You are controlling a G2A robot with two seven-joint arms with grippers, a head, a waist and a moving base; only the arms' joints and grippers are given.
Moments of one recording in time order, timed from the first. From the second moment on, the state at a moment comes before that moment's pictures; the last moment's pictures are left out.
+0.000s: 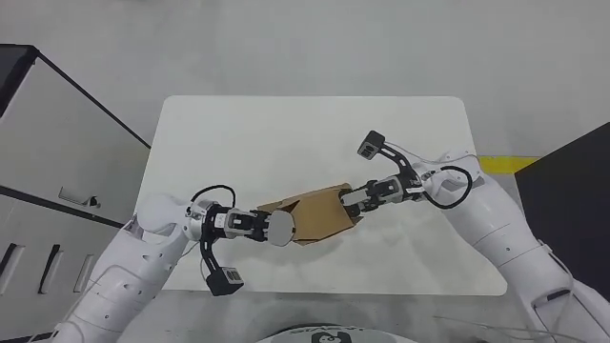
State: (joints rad) left arm 1.44 -0.97 -1.21 -1.70 2.45 0.23 1.36; right arm -1.04 -1.04 0.93 -1.29 0.77 -0.28 1.54
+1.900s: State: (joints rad) left arm 1.35 -0.96 -1.17 -1.60 2.39 0.26 1.33; right arm -1.02 -1.07 0.91 -1.17 0.87 -0.31 1.51
